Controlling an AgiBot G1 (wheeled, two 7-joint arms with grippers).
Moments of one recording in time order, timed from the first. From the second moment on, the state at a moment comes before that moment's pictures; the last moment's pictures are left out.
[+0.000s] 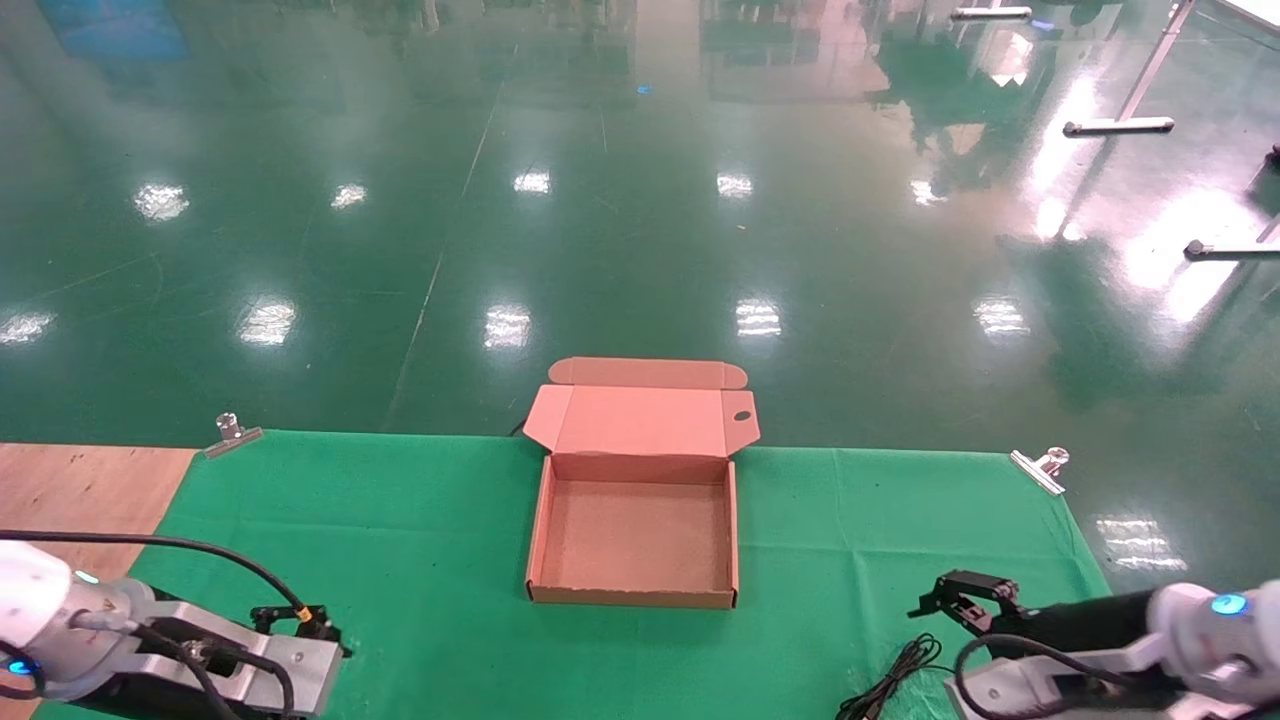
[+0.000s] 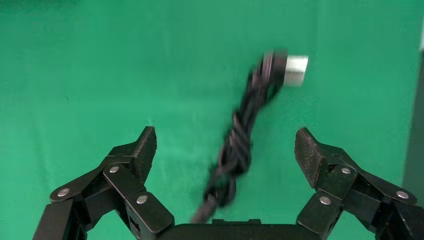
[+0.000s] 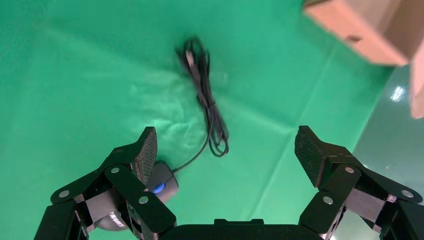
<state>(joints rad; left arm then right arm) -1.46 0.86 0.75 -0.86 1.81 1.48 0.09 1.31 -0.77 -0.64 1.21 -1.85 -1.33 -0.25</state>
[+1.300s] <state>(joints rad) -1.58 1.09 0.78 -0.09 1.86 1.30 0.54 1.49 -1.15 -0.70 0.33 -1.92 -1.15 -0.76</state>
